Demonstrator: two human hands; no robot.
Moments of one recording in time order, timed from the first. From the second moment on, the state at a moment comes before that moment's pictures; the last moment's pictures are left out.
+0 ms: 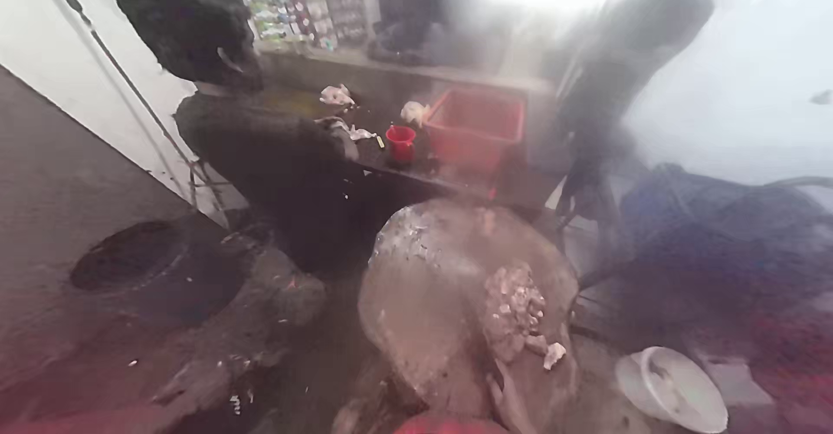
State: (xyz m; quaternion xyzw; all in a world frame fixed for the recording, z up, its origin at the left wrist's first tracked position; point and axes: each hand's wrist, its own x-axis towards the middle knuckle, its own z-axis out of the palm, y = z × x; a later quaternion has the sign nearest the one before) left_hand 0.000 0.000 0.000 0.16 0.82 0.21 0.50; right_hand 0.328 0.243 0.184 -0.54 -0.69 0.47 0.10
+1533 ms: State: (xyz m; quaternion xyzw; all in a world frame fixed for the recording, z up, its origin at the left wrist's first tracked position) left_hand 0.006 -0.009 -0.028 0.34 0.90 0.17 0.23; right_hand 0.325 0.275 0.208 -0.52 -0.70 0.48 0.05
